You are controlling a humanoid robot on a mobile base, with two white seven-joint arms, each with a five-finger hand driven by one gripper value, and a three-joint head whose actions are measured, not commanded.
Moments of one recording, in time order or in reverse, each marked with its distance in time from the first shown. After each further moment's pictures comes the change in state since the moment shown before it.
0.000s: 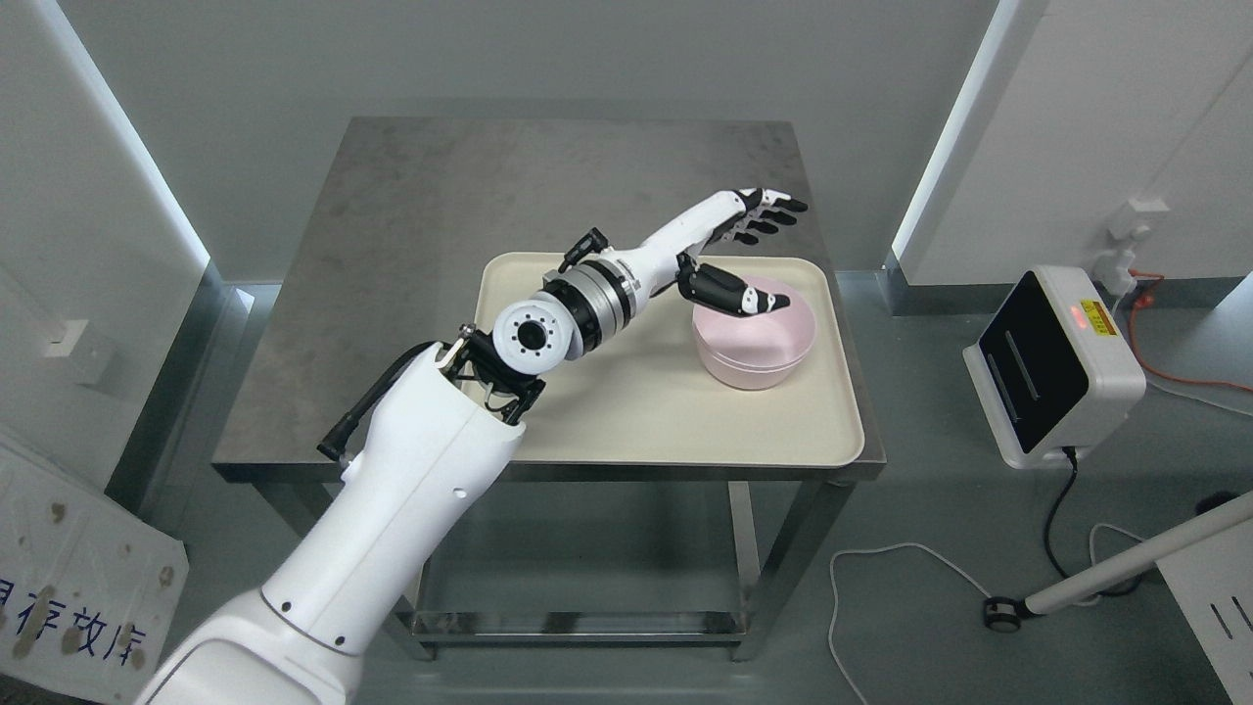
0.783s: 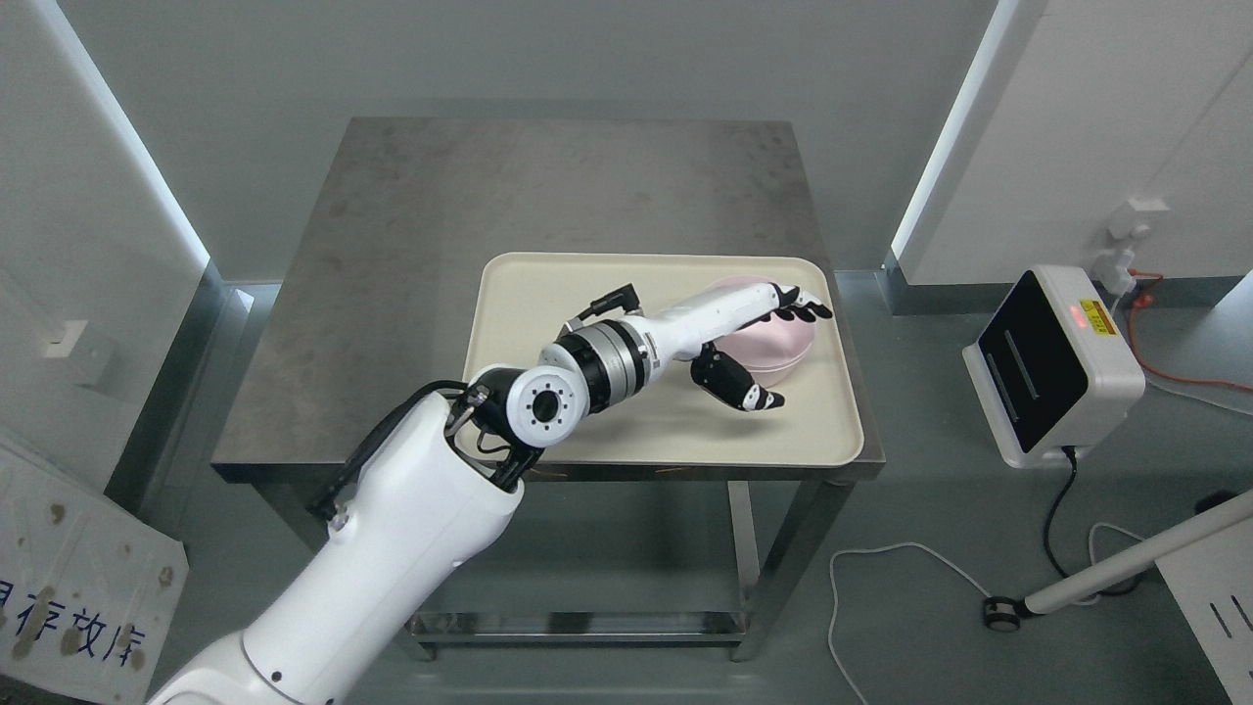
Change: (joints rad) left arm 0.059 0.041 -0.106 -0.176 -0.383 0.015 -0.158; right arm 0.000 0.000 0.000 0.000 0.000 0.000 -0.006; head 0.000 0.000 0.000
